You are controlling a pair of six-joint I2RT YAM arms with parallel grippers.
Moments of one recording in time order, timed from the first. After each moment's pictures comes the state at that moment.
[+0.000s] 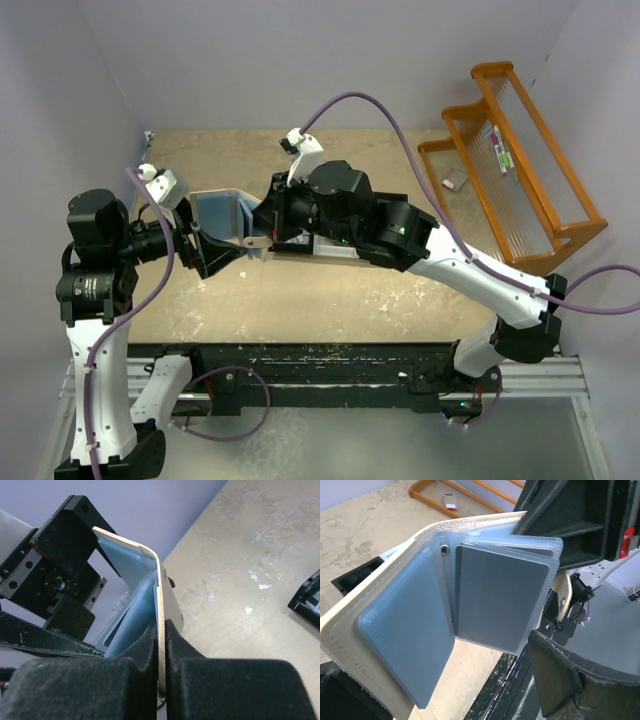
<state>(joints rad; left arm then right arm) 0.08 0.81 1.28 -0.83 1.10 0.05 1.15 1.54 1.82 -0.53 0.14 0.62</state>
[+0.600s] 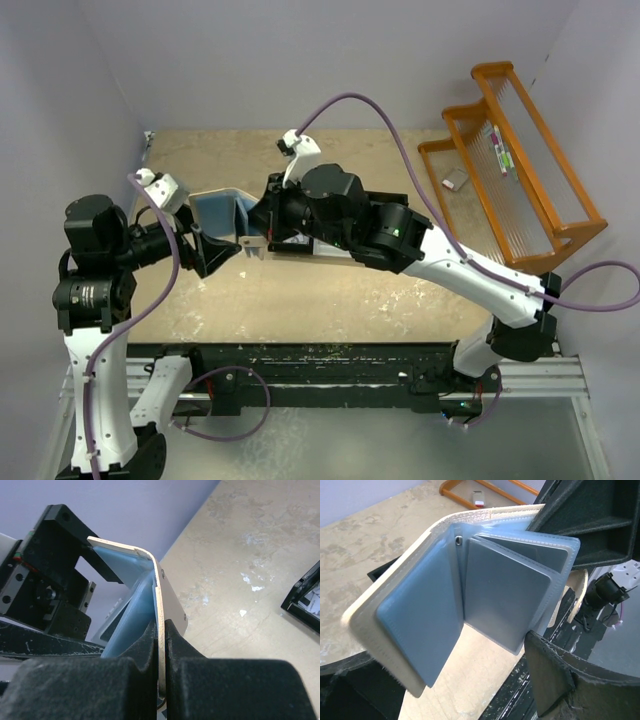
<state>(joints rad) 0.08 0.79 1.28 -0.86 0.98 0.12 1.18 1.57 1.86 -0.55 0.22 0.62</state>
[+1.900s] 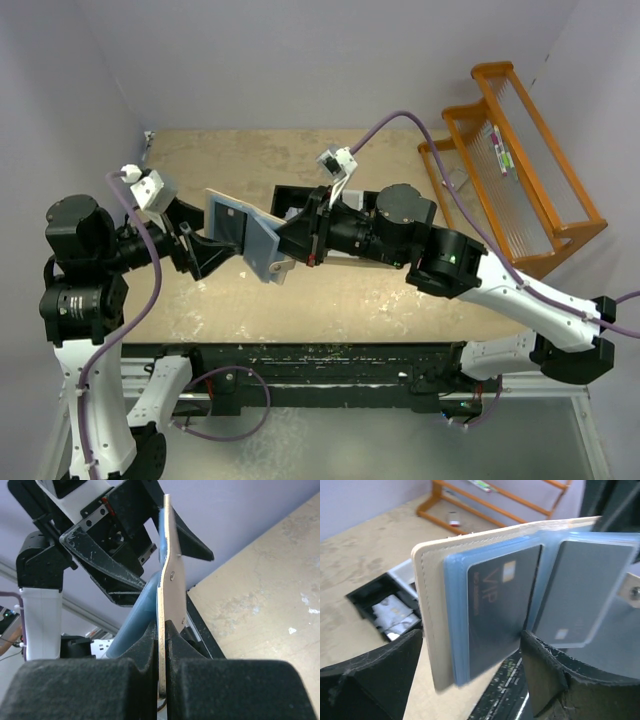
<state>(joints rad) 0.08 0.78 1.39 -0.85 1.02 0.02 1.18 1.26 1.53 -0.29 -0.04 0.58</state>
